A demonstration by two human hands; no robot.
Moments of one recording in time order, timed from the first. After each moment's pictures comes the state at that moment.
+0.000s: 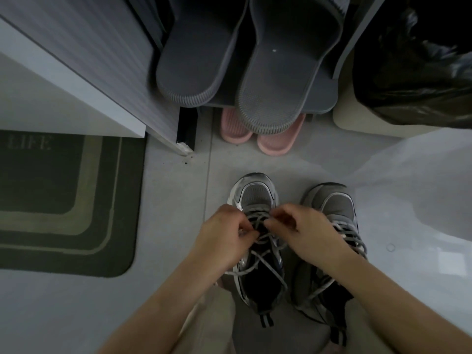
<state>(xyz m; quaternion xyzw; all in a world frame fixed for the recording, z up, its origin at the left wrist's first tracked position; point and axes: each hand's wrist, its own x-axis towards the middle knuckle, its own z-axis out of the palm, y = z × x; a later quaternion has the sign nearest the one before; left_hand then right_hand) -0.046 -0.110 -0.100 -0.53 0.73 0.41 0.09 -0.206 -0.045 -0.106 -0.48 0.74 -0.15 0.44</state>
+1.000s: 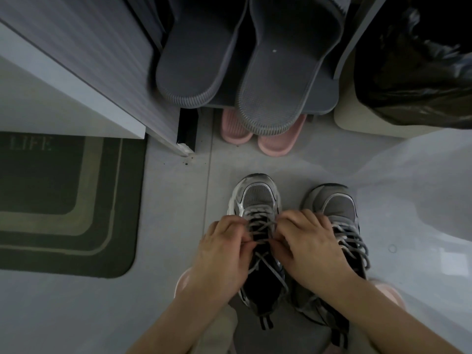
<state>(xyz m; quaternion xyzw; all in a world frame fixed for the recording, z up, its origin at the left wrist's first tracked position) -0.027 -0.077 -0.105 -0.48 0.80 0.34 -0.04 -0.193 -0.019 -0.110 -0.65 0.73 -0.12 0.18</state>
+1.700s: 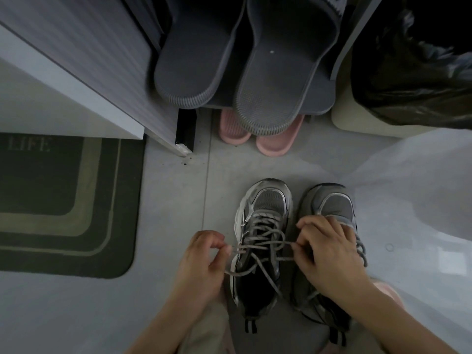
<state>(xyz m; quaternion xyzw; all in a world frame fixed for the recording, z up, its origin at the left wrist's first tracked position) 0.007 -0.068 -0.117 -0.59 0.67 0.44 -0.06 -0.212 0.009 -0.111 -0.59 0.78 -0.12 0.20</state>
